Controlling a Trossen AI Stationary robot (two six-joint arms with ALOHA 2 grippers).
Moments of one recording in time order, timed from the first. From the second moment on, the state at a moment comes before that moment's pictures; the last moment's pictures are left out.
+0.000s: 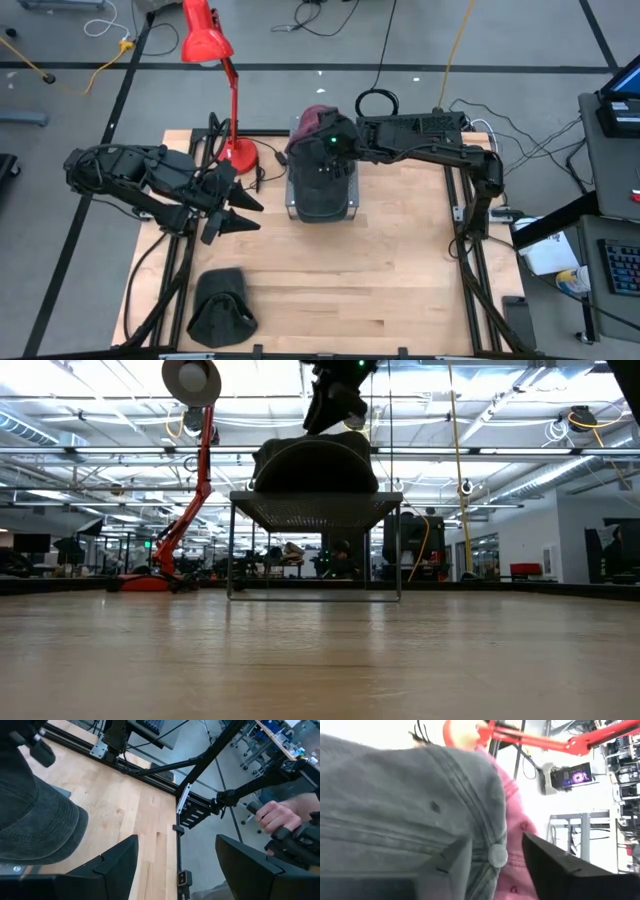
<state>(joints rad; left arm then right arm) -0.26 1.12 1.53 -0.81 0.00 -0.59 -0.21 1.84 1.90 -0.77 0.33 -0.79</state>
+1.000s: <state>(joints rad) -0.26 1.12 1.53 -0.81 0.00 -0.65 0.20 1.81 1.75 -0.84 -0.03 -0.18</state>
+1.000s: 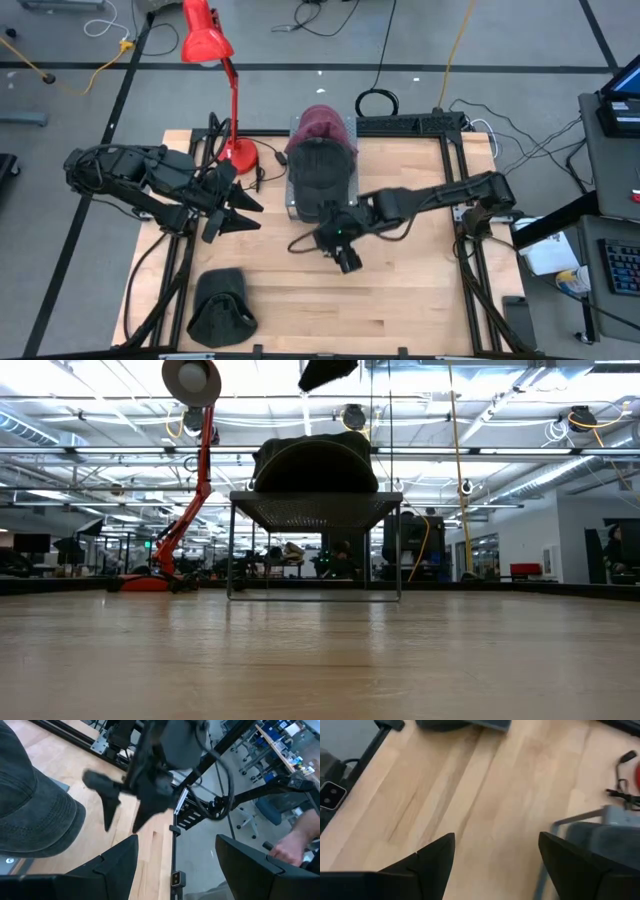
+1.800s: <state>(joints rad) -0.26 1.12 1.53 -0.81 0.00 -0.67 0.12 1.81 1.59 -0.69 0.06 -0.17</state>
